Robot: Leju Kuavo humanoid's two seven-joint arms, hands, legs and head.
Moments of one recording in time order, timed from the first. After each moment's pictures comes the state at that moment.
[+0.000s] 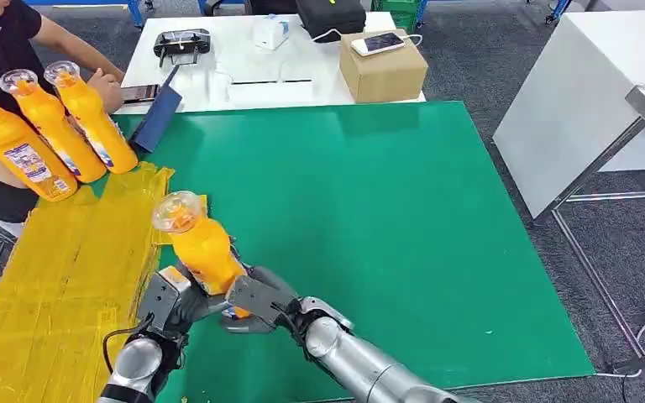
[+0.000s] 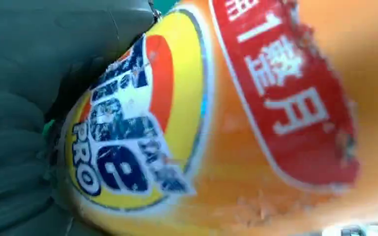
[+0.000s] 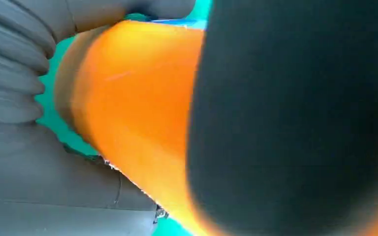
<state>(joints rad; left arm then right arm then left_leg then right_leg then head) -0.08 -0.08 -0.20 -1.37 -0.22 -0.15 -0.44 -0.48 0.33 0.85 -0.67 0.15 0.07 -0.22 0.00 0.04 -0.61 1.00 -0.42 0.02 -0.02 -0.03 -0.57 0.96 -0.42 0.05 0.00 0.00</state>
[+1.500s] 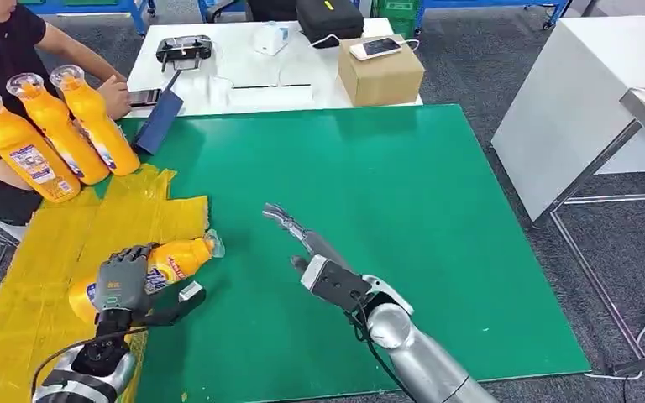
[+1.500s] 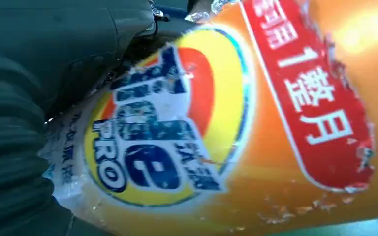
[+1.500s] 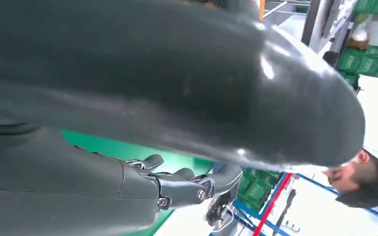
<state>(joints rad) -0.20 0.19 -0.26 -0.97 -1.57 0.43 0.28 -0.33 0.07 0.68 -1.31 0.11 0.13 -0.25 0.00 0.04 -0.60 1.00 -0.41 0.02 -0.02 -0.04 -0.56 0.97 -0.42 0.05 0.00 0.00</state>
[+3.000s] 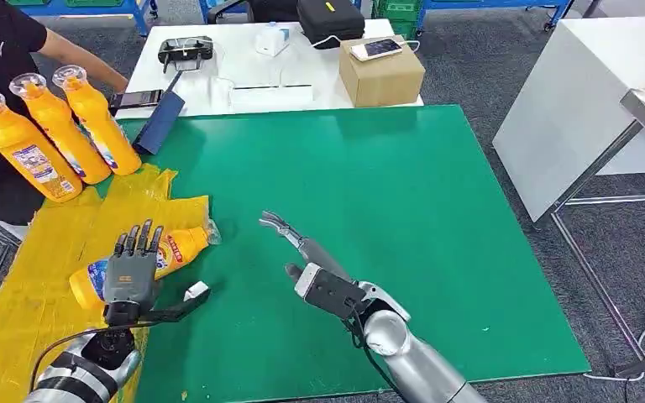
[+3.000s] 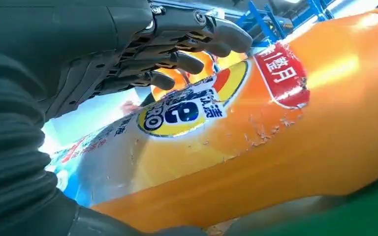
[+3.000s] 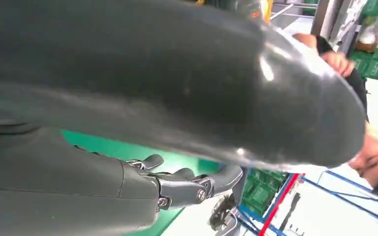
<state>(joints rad) -0.29 0.27 -0.50 -0.91 -1.57 0.38 0.43 -0.31 0.08 0.68 -1.30 0.15 0.13 -0.25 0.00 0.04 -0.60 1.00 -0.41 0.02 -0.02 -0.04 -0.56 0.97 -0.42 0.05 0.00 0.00</state>
